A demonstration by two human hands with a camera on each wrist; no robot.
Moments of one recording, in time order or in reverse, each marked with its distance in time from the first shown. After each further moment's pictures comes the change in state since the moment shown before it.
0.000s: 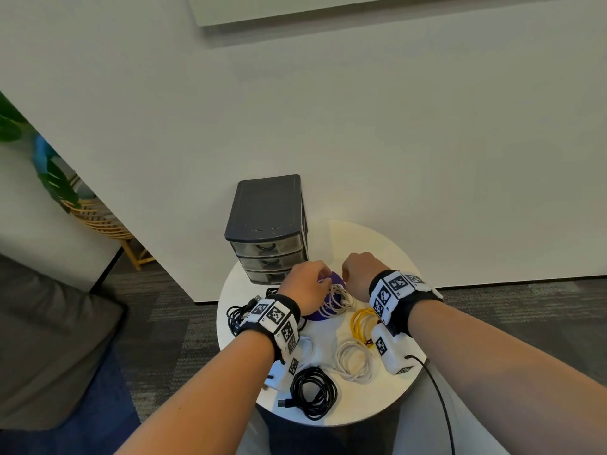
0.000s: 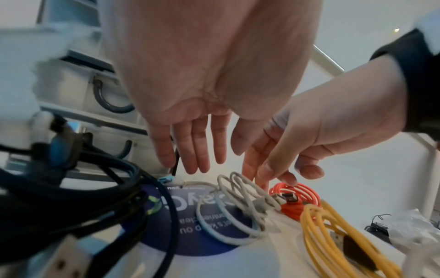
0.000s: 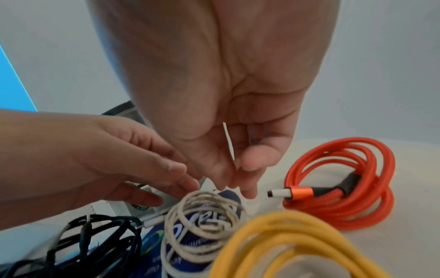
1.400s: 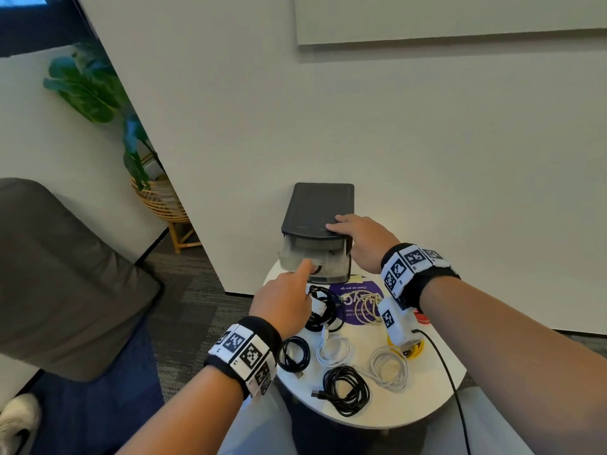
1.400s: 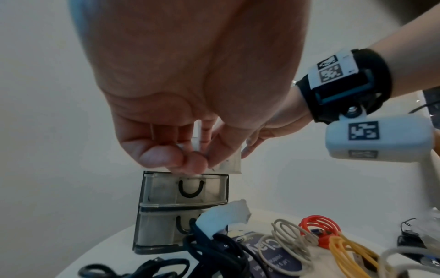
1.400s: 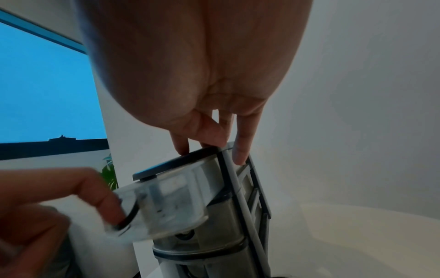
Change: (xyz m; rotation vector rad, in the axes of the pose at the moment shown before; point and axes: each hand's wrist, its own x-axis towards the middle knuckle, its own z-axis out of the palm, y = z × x) left_hand -0.109 -0.035 -0.070 0.236 0.186 -0.096; right_hand -0.011 -0.088 -0.060 0.066 0.167 -0.427
